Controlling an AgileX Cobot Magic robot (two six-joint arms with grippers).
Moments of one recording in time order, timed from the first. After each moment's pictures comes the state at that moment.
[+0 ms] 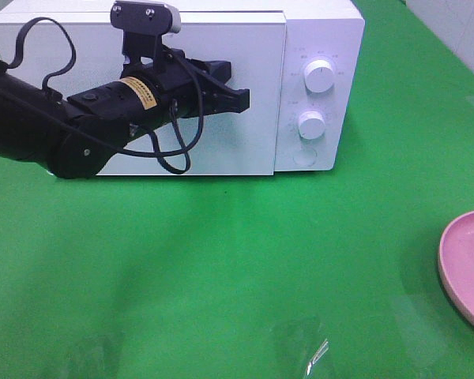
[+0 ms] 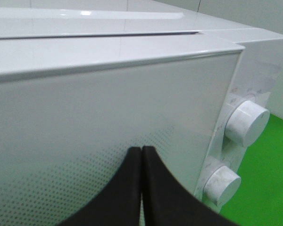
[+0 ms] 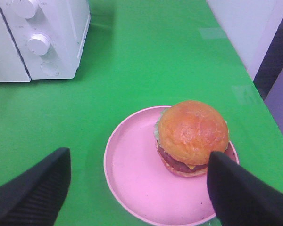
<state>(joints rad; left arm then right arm) -0.61 1.99 -1.04 0.06 -0.73 -0.15 0.03 0.00 -0.50 -0.11 0.97 0.16</state>
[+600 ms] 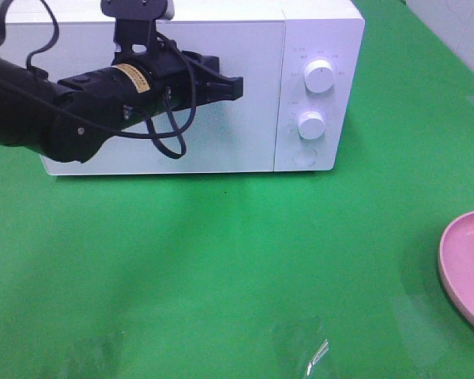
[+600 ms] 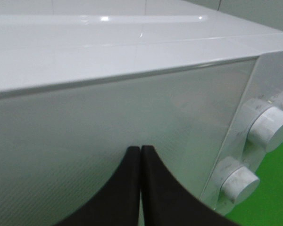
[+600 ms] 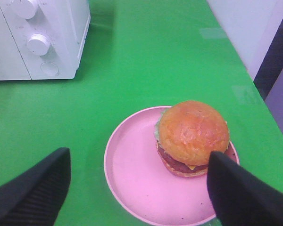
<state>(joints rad) -0.63 1.92 -1.04 -0.05 -0.59 -0.10 0.03 0.00 -0.50 -0.11 0.97 0.16</state>
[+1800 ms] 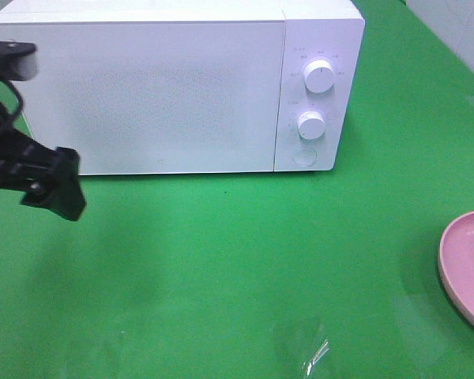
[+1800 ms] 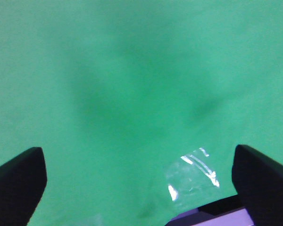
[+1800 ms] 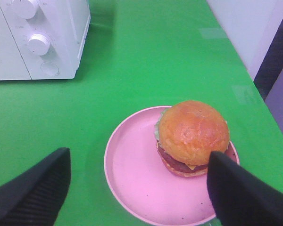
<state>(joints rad) -0.44 1.42 -0.94 -0.04 0.86 -0.10 0.03 0.00 -0.50 -0.11 0.97 0.16</state>
